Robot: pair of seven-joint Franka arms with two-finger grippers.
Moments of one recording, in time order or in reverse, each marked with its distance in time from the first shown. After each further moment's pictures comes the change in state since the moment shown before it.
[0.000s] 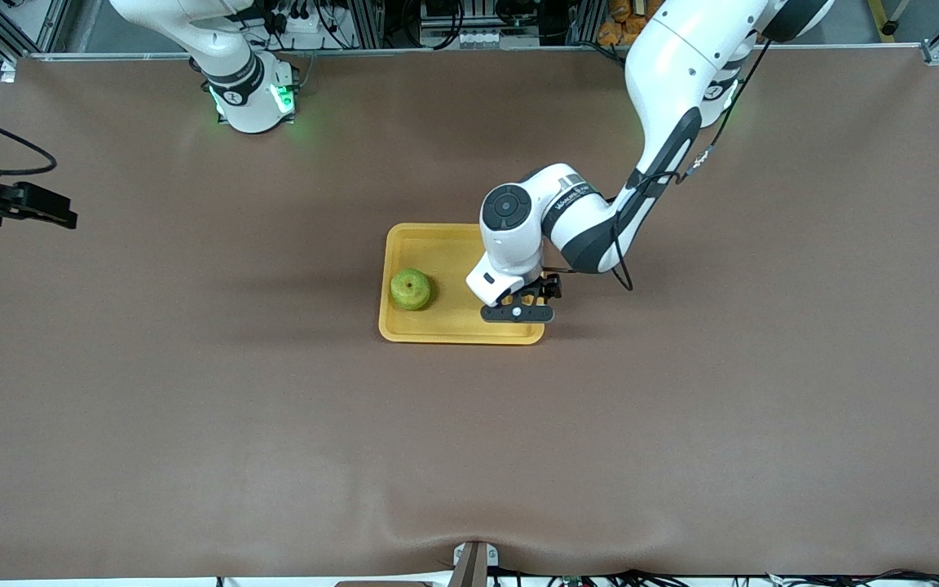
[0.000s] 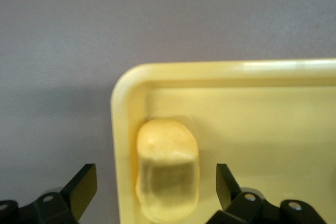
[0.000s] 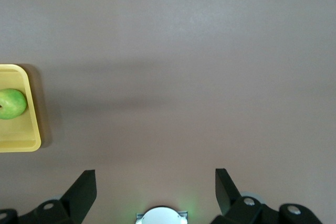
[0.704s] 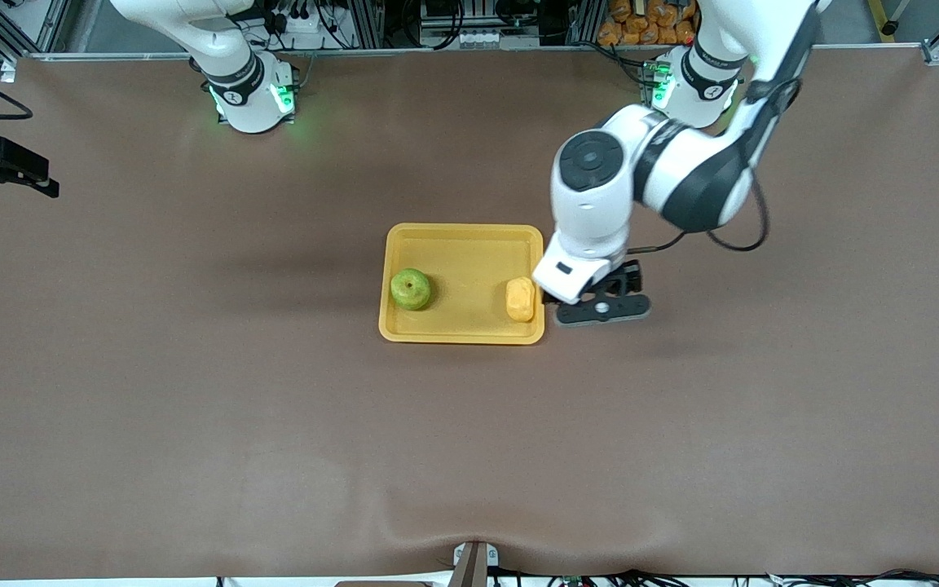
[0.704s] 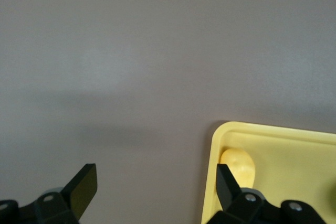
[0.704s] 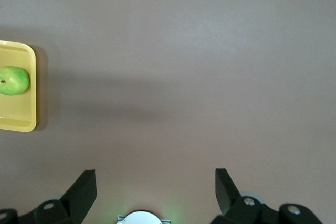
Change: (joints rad) left arm 0.169 -0.292 0.002 0.034 -0.066 -0.234 0.133; right arm -0.027 -0.150 -0.002 -0.162 0.000 0.083 -0.168
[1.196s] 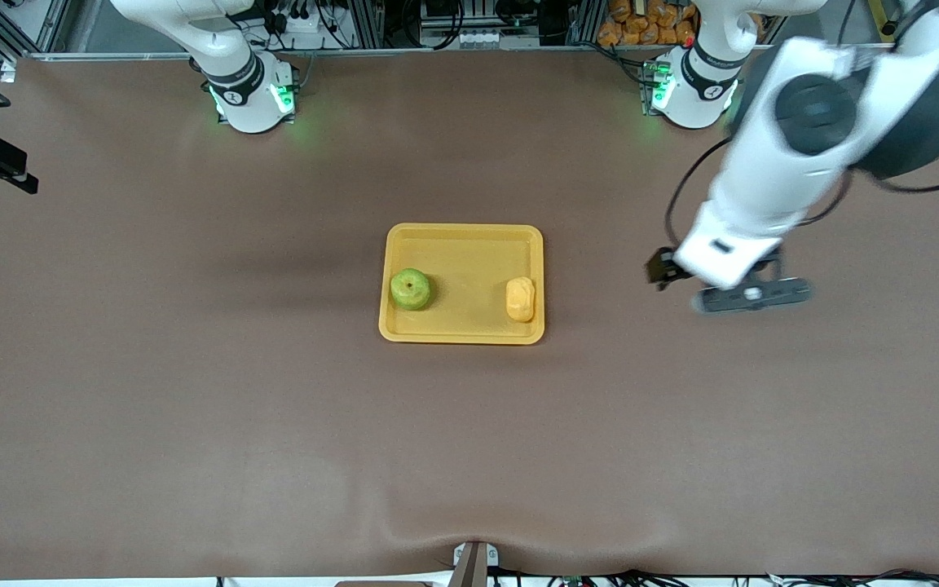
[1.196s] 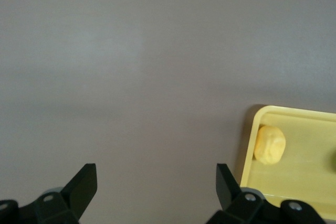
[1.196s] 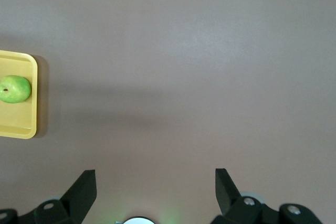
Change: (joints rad) left arm 0.255 -0.207 0.001 0.003 -0.201 -0.197 0.324; right arm -0.039 0.000 0.033 0.041 -0.003 -0.006 -0.005
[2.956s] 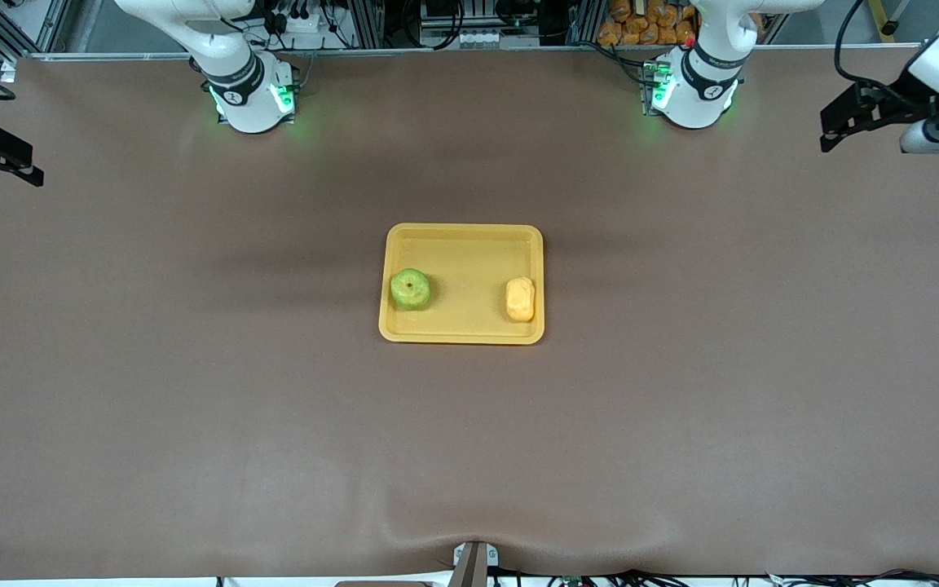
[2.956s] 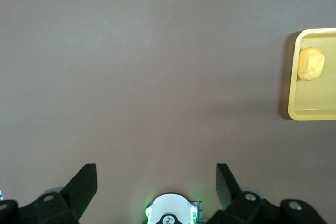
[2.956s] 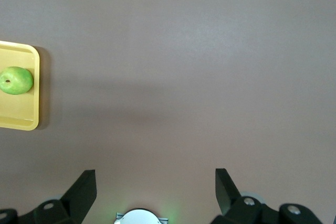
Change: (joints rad) left arm 0.020 -0.328 0.213 -0.050 -0.054 -0.306 0.417; right arm -0.126 0.000 0.132 0.010 0.000 -0.033 -0.001
